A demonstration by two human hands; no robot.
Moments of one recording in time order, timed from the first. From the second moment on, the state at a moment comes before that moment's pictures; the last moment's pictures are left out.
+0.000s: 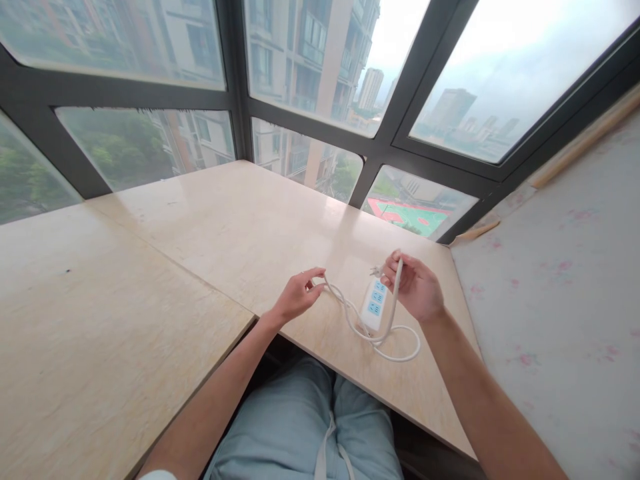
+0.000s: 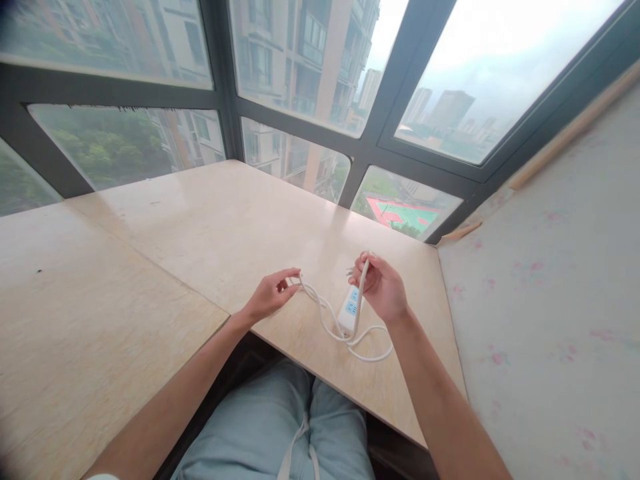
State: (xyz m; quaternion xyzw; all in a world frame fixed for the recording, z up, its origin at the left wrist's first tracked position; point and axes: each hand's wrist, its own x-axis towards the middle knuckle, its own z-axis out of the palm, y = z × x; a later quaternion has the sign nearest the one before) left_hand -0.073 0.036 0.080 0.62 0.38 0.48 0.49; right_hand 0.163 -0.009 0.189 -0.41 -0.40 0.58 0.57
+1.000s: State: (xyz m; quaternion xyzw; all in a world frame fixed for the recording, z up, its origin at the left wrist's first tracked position) left_hand -0.060 0.047 0.072 0.73 0.32 0.40 0.46; right_hand 0.174 0.019 0.128 -0.47 -0.54 0.57 0.41
